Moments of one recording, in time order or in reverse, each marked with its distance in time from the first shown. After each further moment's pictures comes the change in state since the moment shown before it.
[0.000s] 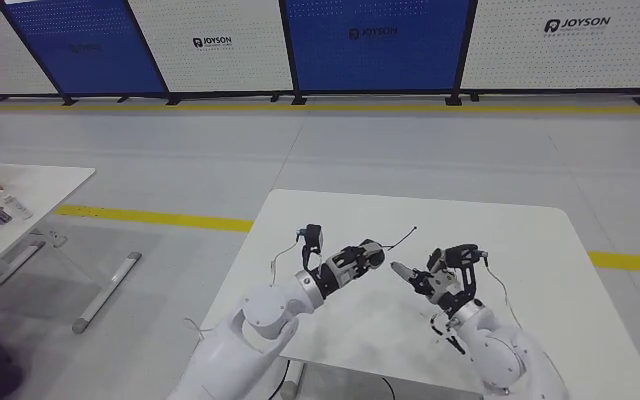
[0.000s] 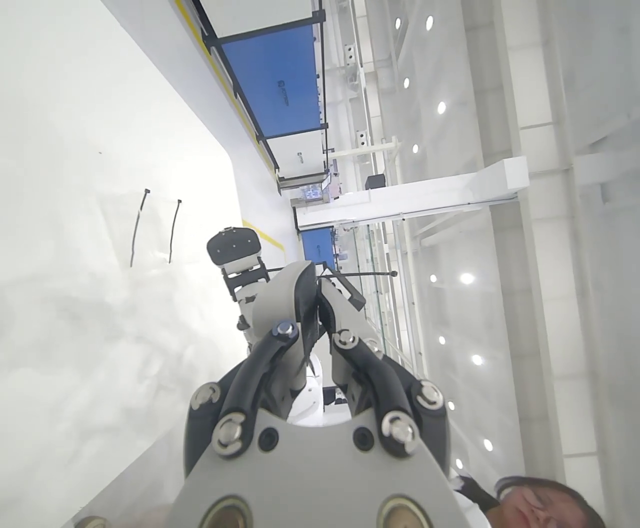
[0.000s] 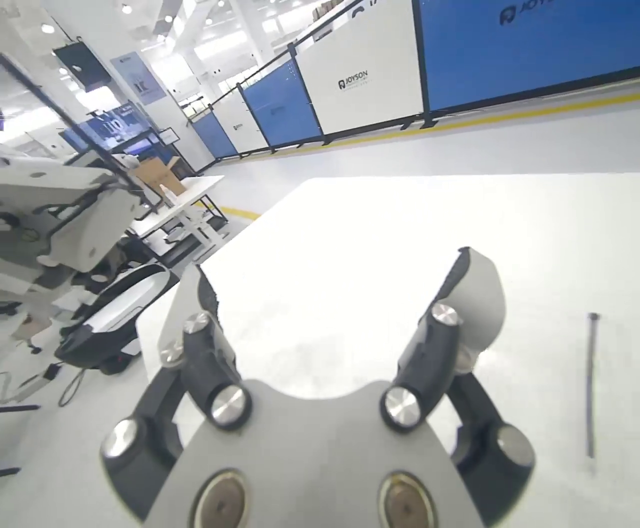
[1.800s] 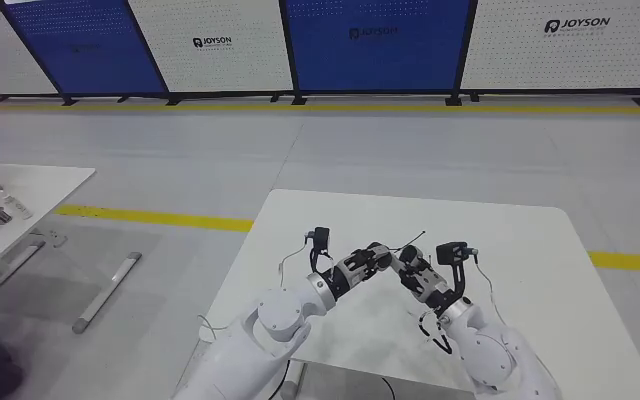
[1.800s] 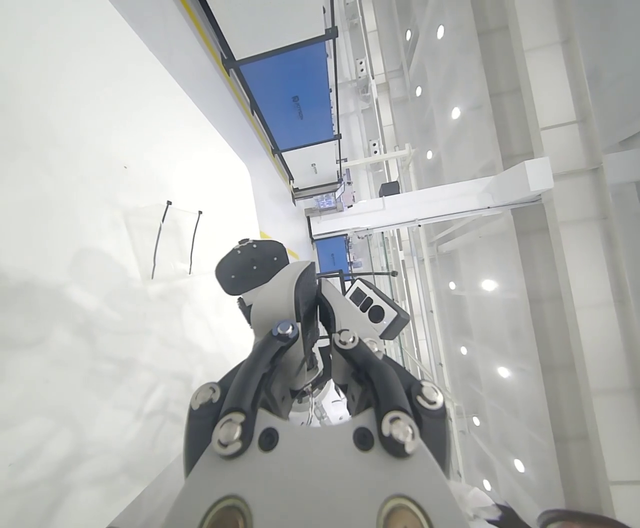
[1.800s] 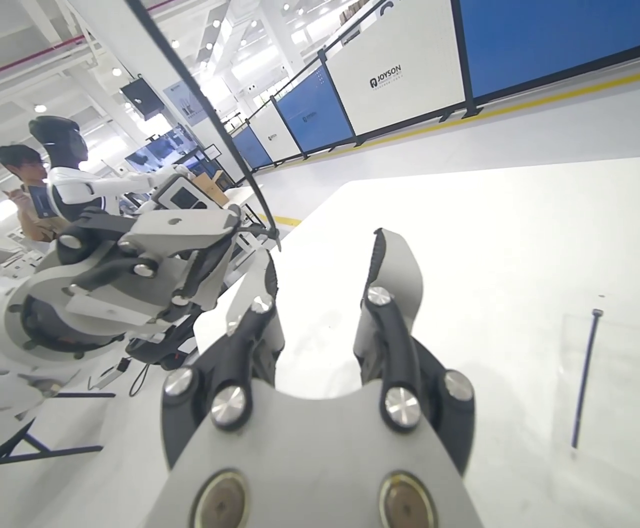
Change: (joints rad) left arm -0.038 -0.015 0.073 0.039 0.069 0.010 0.078; right arm 0.020 0.015 -0.078 -0.022 0.084 0.028 -0.017
